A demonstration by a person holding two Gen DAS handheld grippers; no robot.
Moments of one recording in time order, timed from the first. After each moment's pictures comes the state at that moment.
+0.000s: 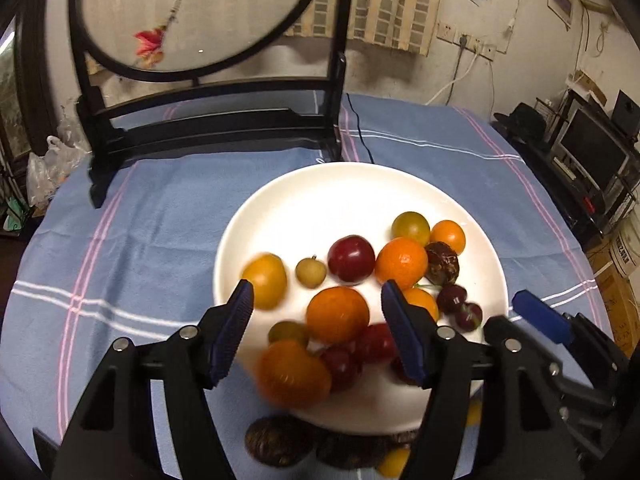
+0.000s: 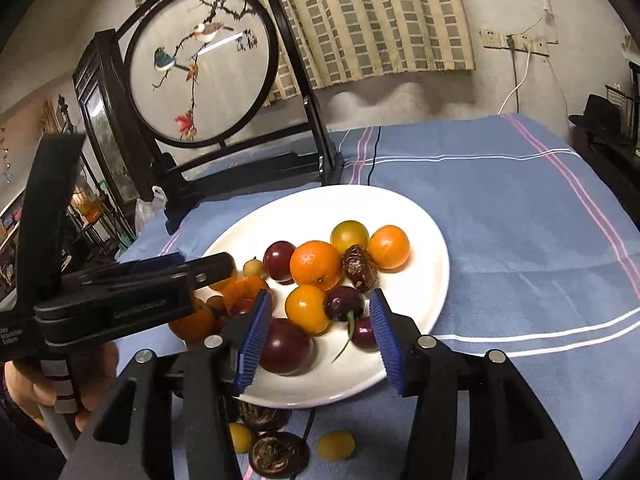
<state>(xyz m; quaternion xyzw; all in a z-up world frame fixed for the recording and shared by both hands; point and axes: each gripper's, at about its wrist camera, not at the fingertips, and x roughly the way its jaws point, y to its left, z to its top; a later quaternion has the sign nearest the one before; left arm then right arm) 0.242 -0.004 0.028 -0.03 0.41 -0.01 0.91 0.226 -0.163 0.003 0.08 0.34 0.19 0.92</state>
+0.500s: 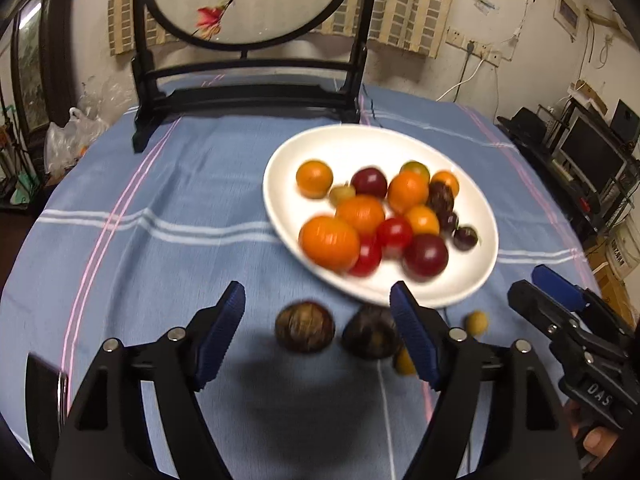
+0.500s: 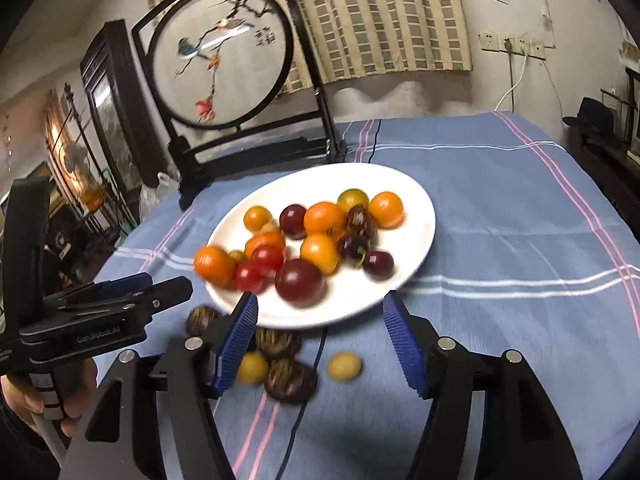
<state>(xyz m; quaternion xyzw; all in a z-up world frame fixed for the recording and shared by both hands) 0.155 0.013 0.014 -0.05 0.42 0.00 0.91 0.162 -0.165 -0.001 0.05 0.35 0.19 0.92</state>
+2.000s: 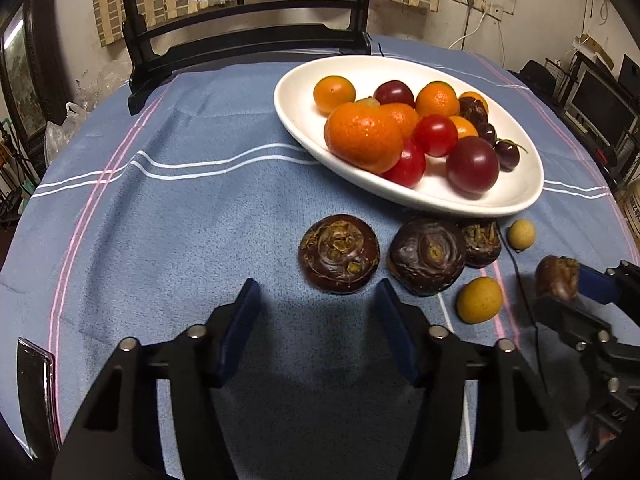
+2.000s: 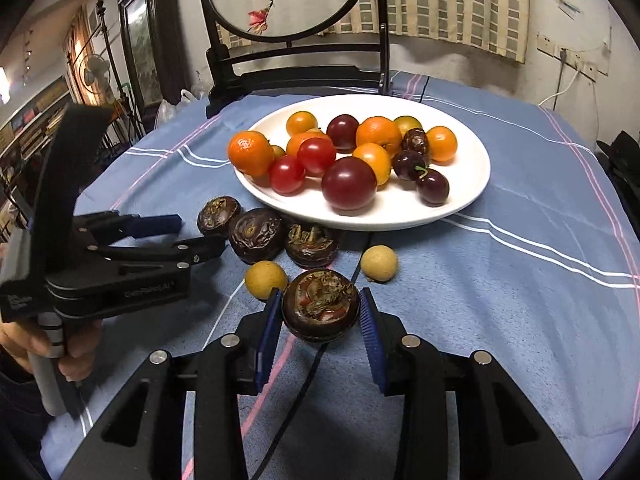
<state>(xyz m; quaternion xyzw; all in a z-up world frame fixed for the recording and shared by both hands) 0.150 0.017 -0.044 0.00 0.46 0.01 0.89 0.144 -0.129 -0.029 -0.05 0.41 0.23 0.88</state>
